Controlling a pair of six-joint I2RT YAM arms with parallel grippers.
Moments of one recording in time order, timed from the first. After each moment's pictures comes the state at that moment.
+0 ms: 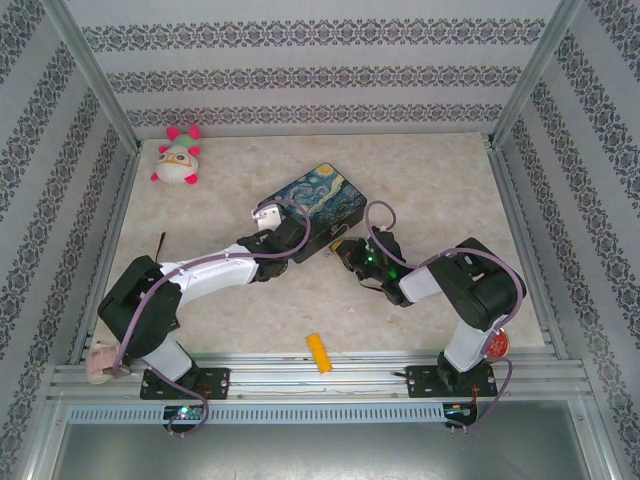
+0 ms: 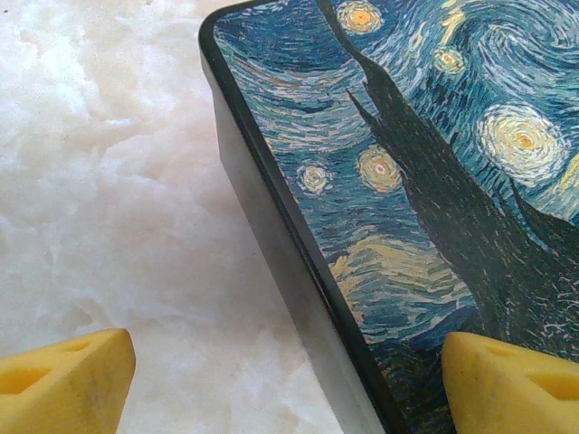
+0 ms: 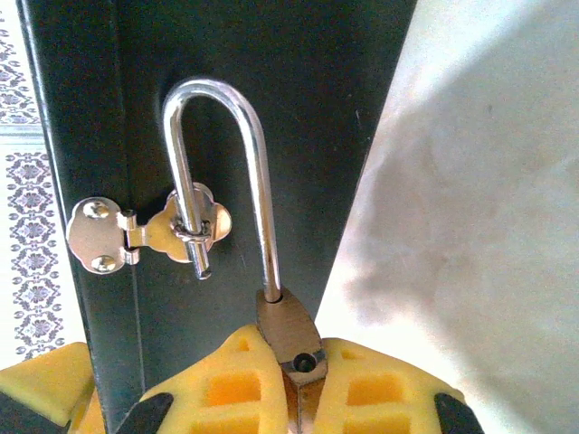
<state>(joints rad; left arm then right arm) -0.72 1.61 0.97 -0.34 -0.58 -0.88 0.54 1.75 0.48 0.82 -0.23 1.36</state>
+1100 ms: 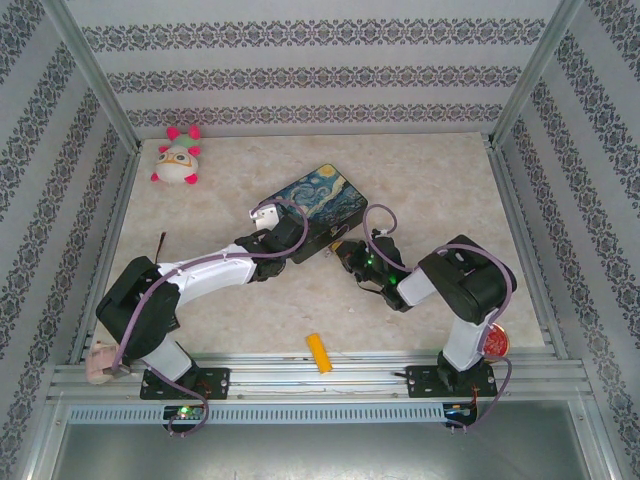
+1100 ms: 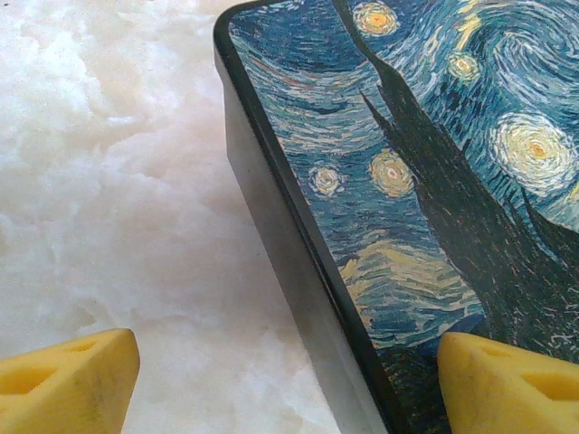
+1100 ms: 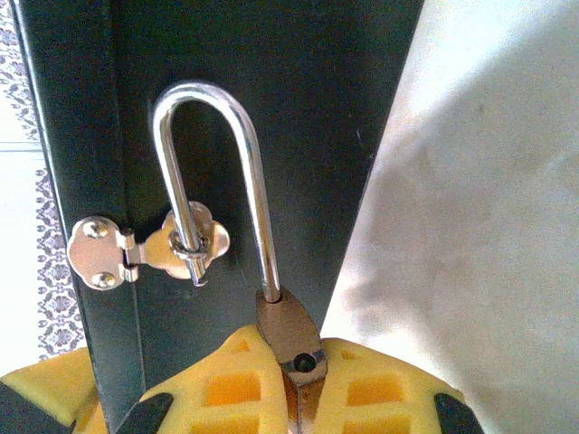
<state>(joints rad) -0.70 1.60 0.96 -0.34 -0.57 -0.88 0.55 1.82 0.45 0.97 -0.18 1.40</state>
